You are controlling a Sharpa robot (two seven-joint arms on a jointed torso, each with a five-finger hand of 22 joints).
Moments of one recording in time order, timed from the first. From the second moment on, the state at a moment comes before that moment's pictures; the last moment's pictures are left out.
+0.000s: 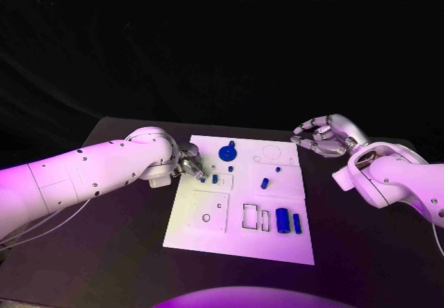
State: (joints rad) left arm 1.20 -0.72 0.00 1.37 -1.12 0.21 -0.49; left_hand 1.16 -0.20 0.74 0.22 0.21 0.80 0.06 0.82 0.67 1.29 -0.02 1.22 0.92 1.47 -0.07 1.56 1.31 0.06 1.46 0.03 1.45 1.30; right arm 1.25 -0.95 -0.12 1.56 -0.85 -0.55 0.10; right_hand 1.19 -0.17 0.37 0.17 0.29 0.83 0.16 0.28 0.42 1.39 0.08 1.36 1.31 1.47 0.01 1.49 1.31 0.06 1.38 0.11 1.26 1.31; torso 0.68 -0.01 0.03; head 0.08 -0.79
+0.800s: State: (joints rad) left arm 1.19 -0.74 0.00 1.37 -1.10 0.19 -0.49; left_hand 1.01 -0.24 0.54 0.29 0.19 0.83 0.05 0.79 0.66 1.28 -0.02 1.22 0.91 1.47 -0.08 1.56 1.31 0.06 1.47 0.02 1.45 1.30; right arm 1.25 -0.95 -0.12 1.56 -0.84 -0.55 0.10; right_hand 1.19 -0.17 0.37 0.17 0.29 0.83 0.16 0.29 0.42 1.39 0.08 1.36 1.31 1.47 0.01 1.48 1.31 0.06 1.38 0.11 1.26 1.31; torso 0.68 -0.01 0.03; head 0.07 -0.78
